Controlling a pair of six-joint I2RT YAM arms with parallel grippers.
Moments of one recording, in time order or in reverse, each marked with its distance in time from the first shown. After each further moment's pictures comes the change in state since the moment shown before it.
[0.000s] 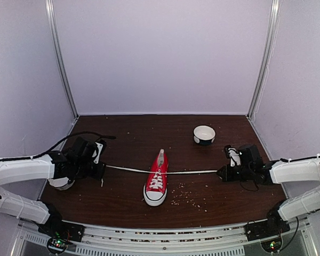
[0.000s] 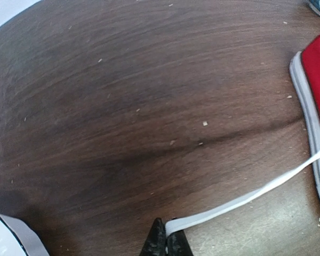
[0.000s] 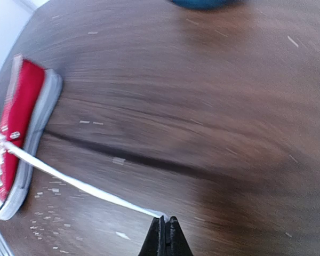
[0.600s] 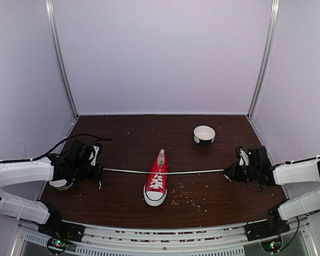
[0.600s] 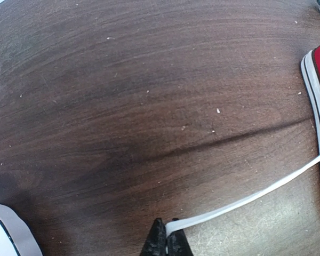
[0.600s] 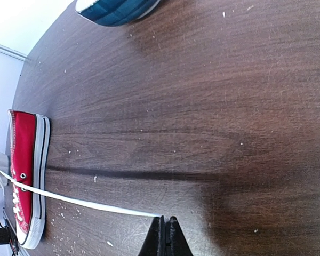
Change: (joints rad) left arm 0.063 -0.015 -0.057 0.019 0.050 -0.038; right arm -0.199 -0.006 -0.089 0.098 -0.116 0.178
